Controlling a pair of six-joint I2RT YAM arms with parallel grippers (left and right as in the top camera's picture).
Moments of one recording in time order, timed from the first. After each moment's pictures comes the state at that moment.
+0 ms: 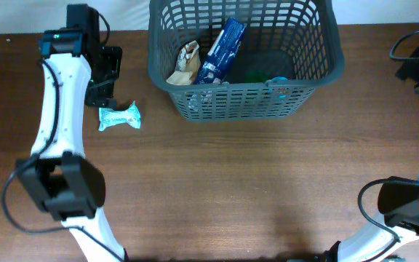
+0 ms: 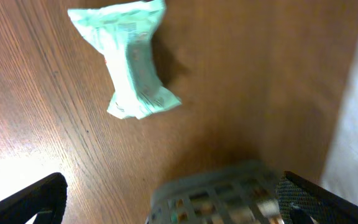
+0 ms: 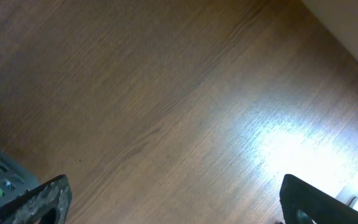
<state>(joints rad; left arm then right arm) 0.05 2.06 2.05 -1.29 0.04 -1.42 -0.36 1.92 2.30 -1.62 0.28 0.42</state>
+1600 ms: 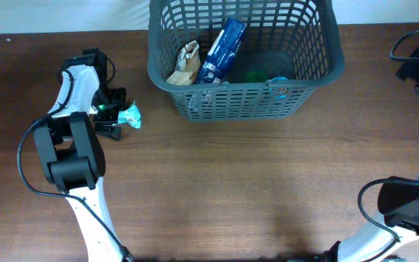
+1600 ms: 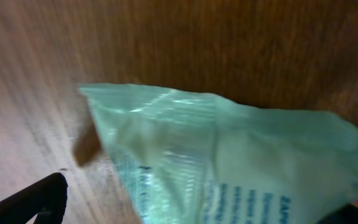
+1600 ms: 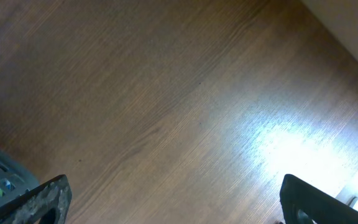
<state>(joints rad) 0.12 2.35 1.90 -1.19 0.05 -1.40 -0.36 1.92 2.30 -1.62 0.28 0.42</state>
